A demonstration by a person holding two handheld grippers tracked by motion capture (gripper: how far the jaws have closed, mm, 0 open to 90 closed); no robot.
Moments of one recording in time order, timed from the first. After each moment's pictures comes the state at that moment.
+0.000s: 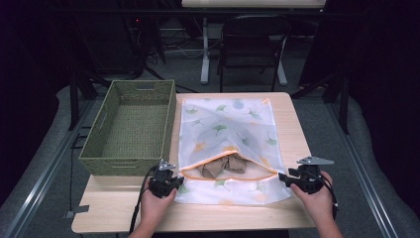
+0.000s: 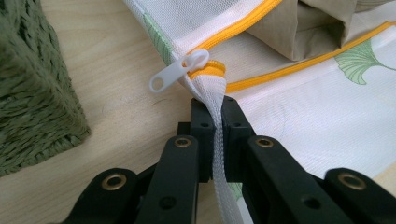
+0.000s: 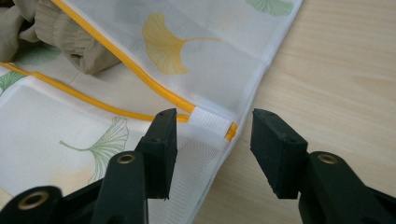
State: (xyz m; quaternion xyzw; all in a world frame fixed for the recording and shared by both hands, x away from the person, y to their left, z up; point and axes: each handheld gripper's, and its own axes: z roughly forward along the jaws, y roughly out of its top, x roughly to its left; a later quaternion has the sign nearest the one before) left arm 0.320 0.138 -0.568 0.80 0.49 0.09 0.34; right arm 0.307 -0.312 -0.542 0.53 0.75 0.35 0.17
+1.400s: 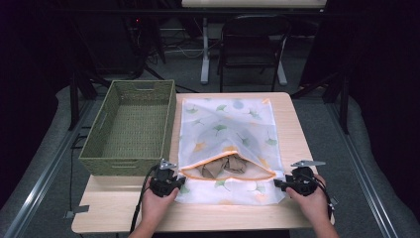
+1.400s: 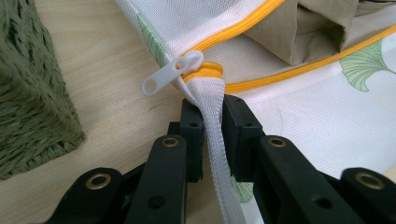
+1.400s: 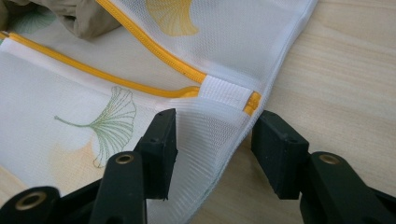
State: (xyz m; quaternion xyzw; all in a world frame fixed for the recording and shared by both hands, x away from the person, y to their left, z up) left arm 0.322 0.136 -0.569 0.80 0.49 0.08 0.34; right arm 0.312 -0.307 -0.566 0.54 0.77 0.33 0.11
